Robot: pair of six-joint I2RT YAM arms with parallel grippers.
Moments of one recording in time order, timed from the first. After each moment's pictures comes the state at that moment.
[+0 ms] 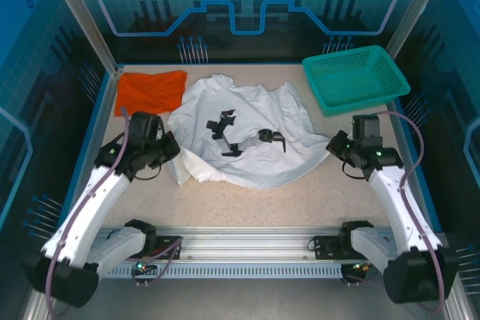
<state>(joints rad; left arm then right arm) -0.23 1.02 0.98 -0.90 0.09 -0.76 0.03 1.02 0.84 -0.72 -0.11 0.69</state>
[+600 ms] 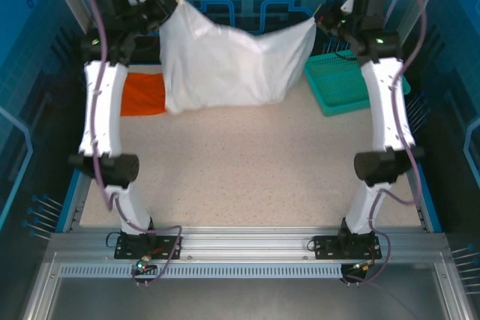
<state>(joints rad) -0.04 1.78 2.40 -0.72 0.46 -0.76 0.12 1.81 2.36 -0.83 -0.24 0.72</state>
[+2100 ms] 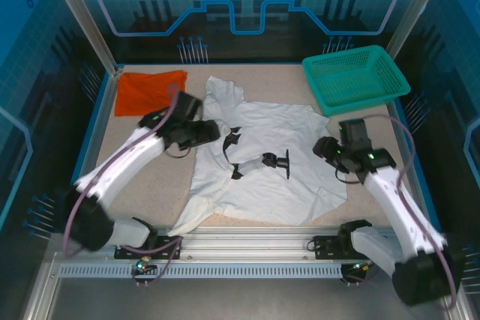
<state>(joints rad) -0.45 1.44 1.22 -0.83 0.02 -0.71 0.20 1.03 0.83 -0.78 -0.04 0.73</state>
